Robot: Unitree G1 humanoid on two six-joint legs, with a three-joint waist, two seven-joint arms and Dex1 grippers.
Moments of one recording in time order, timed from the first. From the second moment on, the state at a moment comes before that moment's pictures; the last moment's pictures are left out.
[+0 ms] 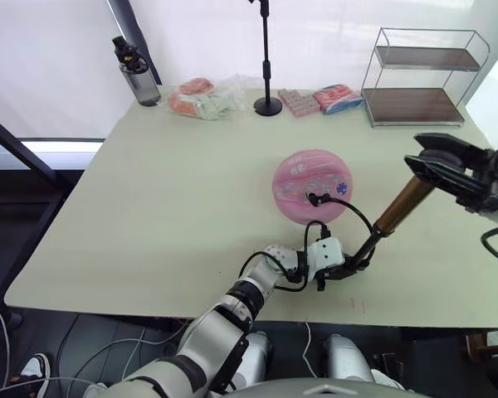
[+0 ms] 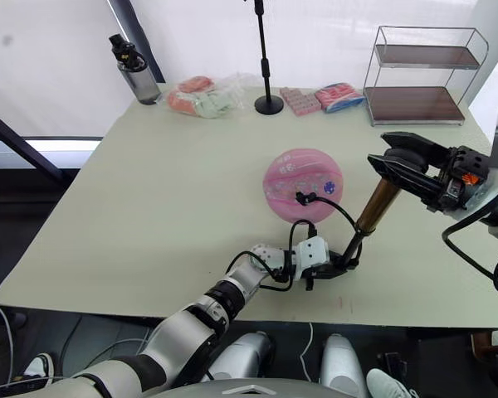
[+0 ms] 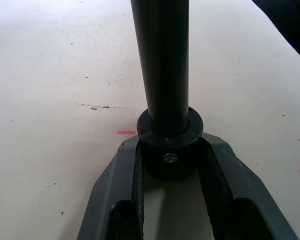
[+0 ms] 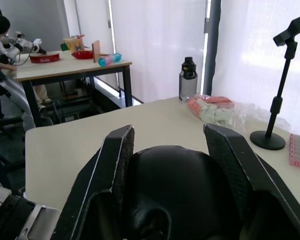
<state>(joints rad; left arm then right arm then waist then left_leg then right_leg) -0.61 -0.07 -0.40 1.04 0.19 -0.44 -0.87 -0.21 -0.88 -0.48 -0.49 1.15 0.65 0.75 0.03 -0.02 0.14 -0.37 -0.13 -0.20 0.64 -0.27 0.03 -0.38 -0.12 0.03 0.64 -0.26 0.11</state>
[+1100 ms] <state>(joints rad) -0.59 -0.06 -0.40 1.04 0.20 -0.43 -0.85 0.01 -0.54 -0.09 -0.20 0.58 0.06 0.97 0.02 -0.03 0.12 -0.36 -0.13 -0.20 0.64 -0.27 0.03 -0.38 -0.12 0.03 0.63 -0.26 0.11</state>
